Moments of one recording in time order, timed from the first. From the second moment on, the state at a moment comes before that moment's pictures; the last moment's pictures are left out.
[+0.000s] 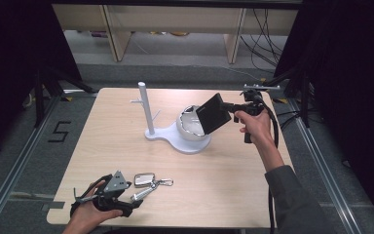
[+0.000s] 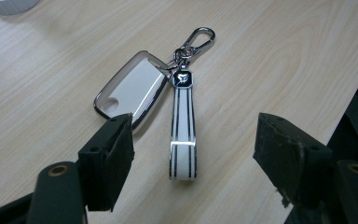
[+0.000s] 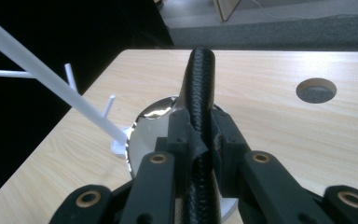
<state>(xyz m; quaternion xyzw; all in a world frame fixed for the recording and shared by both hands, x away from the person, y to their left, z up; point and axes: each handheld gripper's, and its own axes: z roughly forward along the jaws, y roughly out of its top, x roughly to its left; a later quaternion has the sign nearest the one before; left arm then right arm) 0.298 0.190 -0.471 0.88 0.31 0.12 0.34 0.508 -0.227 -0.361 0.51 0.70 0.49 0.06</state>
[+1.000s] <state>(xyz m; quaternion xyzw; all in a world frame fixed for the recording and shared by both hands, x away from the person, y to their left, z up) 0.298 0.188 -0.479 0.88 0.31 0.11 0.34 0.550 -0.179 -0.409 0.53 0.72 0.45 0.03</state>
